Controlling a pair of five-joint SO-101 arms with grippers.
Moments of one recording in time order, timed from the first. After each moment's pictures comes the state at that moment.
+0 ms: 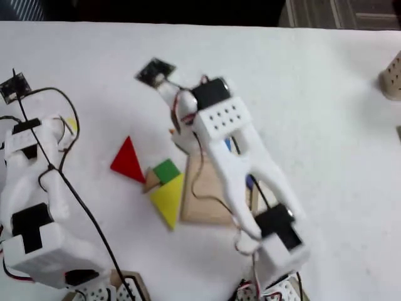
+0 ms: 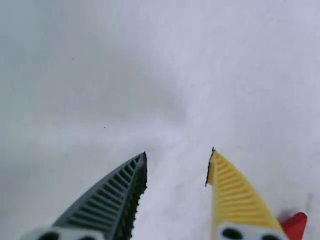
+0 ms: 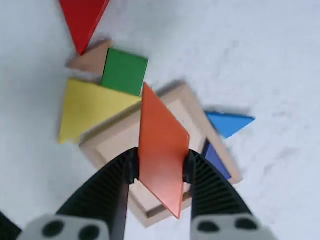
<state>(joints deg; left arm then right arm) -28.7 6.6 24.2 44.8 19.1 -31.5 4.9 -12.0 96.7 26.8</state>
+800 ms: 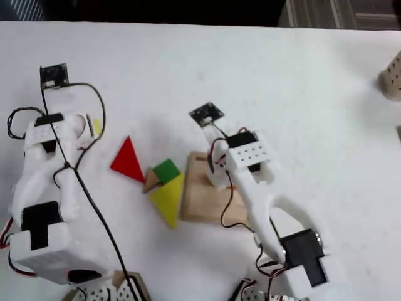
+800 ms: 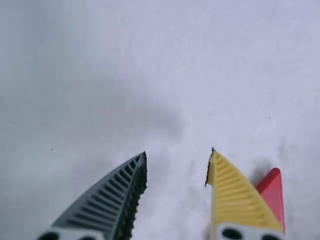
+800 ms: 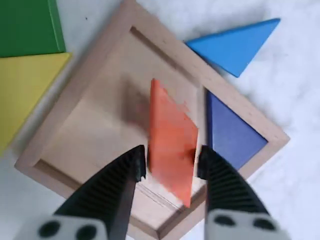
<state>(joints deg) -21.0 6.6 24.1 44.8 6.5 -22.4 -5.4 33.5 63.6 16.0</state>
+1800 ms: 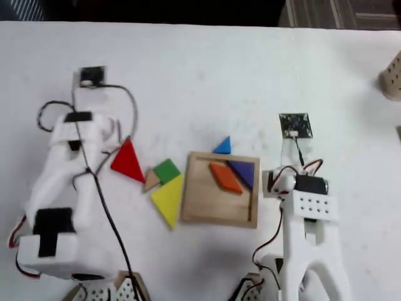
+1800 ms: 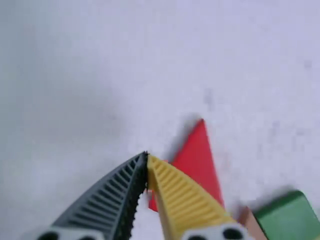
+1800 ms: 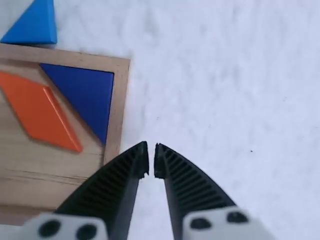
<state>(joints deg) -8.2 1.7 27.2 52.0 6.7 4.0 -39.9 59.8 55.1 11.4</state>
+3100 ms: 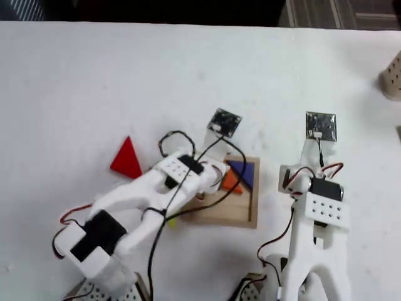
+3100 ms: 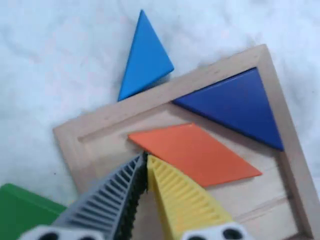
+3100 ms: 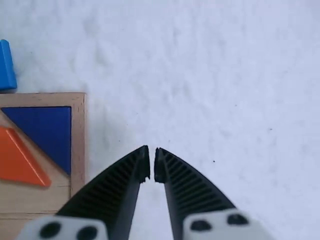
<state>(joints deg) 34.5 6.5 35.3 33.6 17.6 12.4 -40.8 60.0 50.6 11.4</state>
